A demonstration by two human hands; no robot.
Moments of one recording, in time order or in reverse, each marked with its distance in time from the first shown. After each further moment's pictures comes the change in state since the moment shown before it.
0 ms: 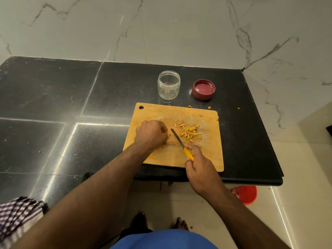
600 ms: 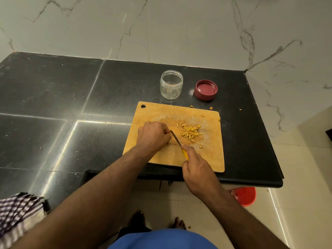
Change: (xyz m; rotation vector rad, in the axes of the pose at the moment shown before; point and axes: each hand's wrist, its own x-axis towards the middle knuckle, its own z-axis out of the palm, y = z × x) left_hand -0.007 -0.002 0.009 0.006 0.066 0.016; right_hand 0.000 -0.003 0.010 -0.111 -0.005 -0.094
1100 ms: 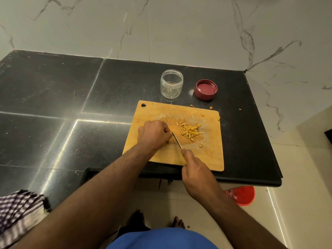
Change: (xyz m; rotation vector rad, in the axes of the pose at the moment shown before) left_hand 0.001 0.003 0.001 -0.018 -0.004 -0.039; right_hand -0.010 0.001 0.003 -0.039 -0.048 0.013
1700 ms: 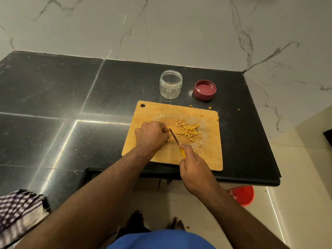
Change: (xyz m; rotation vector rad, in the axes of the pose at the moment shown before) left_hand -0.006 -0.001 0.002 -0.021 0.050 -0.046; right_hand 0.008 -0.009 -0.004 0.035 0.022 0.019
